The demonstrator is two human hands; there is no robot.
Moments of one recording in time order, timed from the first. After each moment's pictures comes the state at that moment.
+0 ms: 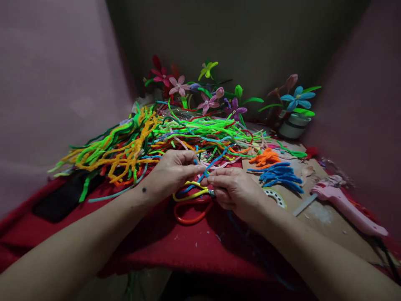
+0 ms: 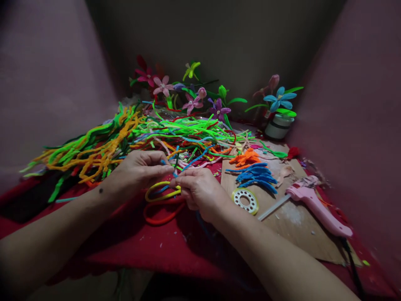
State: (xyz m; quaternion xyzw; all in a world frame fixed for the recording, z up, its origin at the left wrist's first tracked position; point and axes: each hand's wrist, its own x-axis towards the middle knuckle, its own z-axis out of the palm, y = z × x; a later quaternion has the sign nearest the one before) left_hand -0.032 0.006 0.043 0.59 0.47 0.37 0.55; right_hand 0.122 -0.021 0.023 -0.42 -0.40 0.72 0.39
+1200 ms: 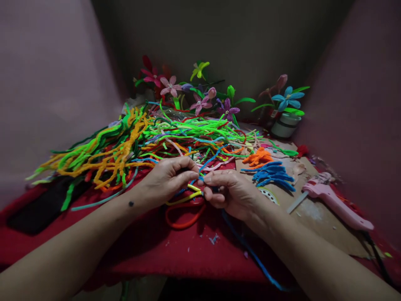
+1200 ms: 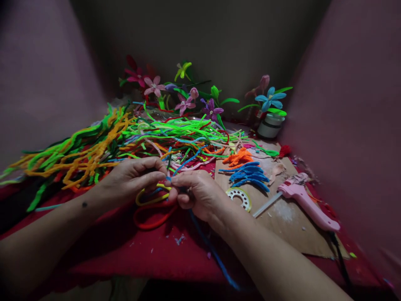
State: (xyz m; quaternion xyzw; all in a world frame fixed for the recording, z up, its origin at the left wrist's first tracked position) left_hand -0.033 0.005 0.044 0.74 0.44 0.31 0.41; right_hand 0.134 -0.014 0.014 -0.35 -0.35 0.77 0.39
